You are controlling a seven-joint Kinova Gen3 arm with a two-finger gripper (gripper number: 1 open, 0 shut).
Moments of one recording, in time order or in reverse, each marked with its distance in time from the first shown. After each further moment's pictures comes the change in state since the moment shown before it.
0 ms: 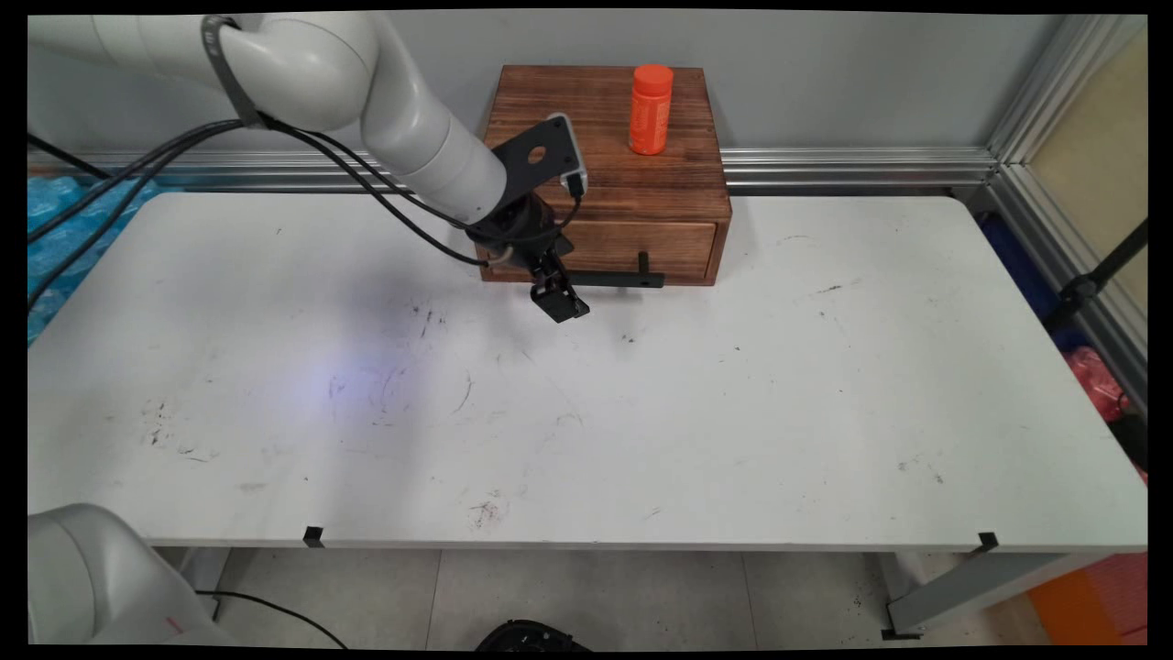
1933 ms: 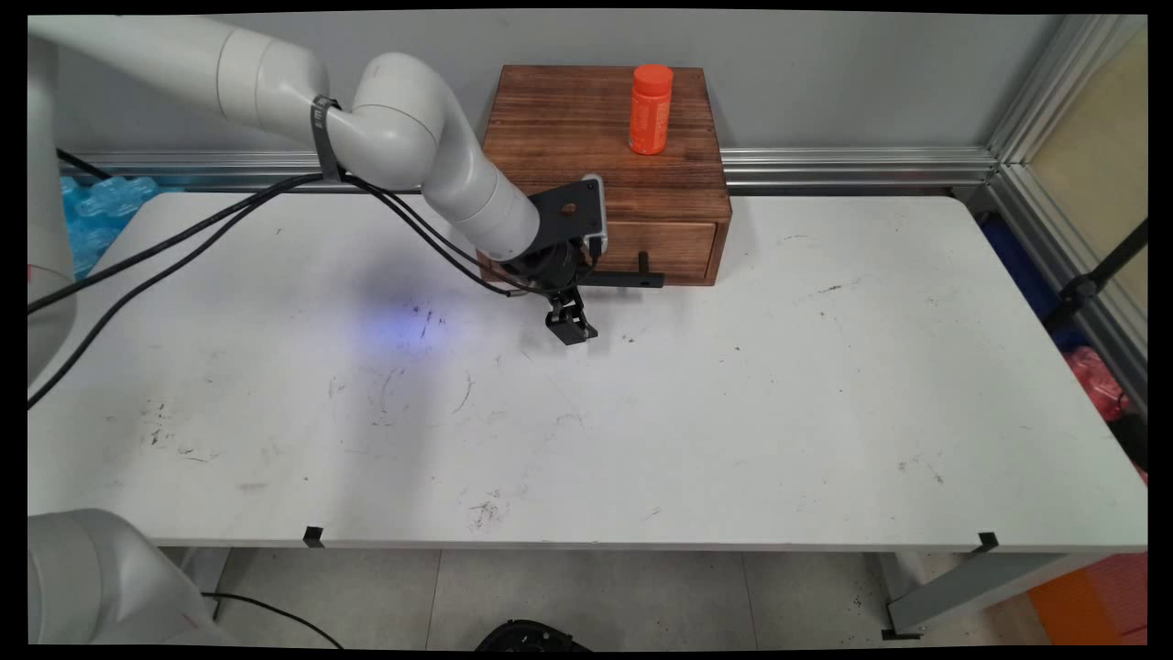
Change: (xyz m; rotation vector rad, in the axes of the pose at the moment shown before) arm -0.011 -0.014 0.083 -0.003 -0.026 0.189
